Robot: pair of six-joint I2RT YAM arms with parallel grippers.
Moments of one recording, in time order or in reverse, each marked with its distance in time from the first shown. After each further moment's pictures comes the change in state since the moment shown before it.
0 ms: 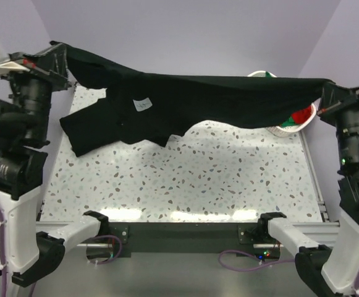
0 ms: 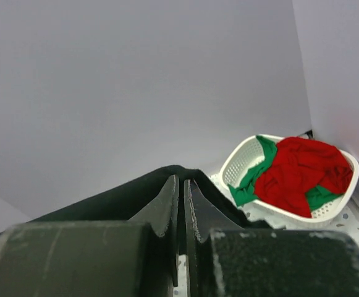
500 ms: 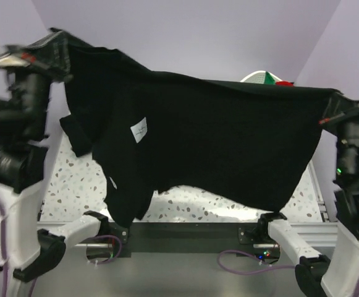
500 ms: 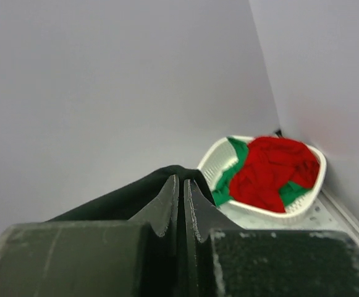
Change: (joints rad) left arm 0.000 0.005 0.069 0.089 0.073 0.051; right arm 0.001 -0.113 -0.080 0.058 0.094 -0.025
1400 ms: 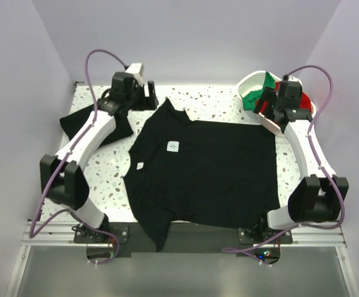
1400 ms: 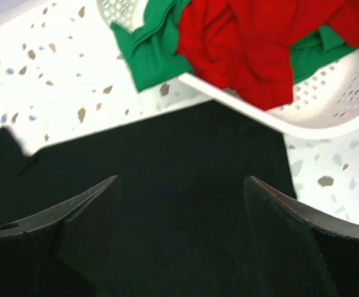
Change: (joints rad) left arm -0.002 0.599 -0.443 -0.032 0.214 -0.019; right arm -0.106 0.595 -0.557 0.292 -0.210 -0.066
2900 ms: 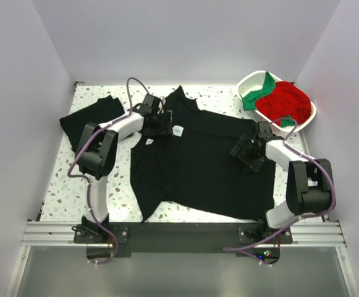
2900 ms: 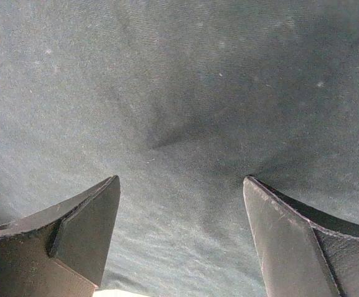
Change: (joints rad) left arm -0.075 0.363 -0.093 0.004 0.090 -0.140; right arm 0.097 0.048 -0.528 0.027 -0.276 0.357
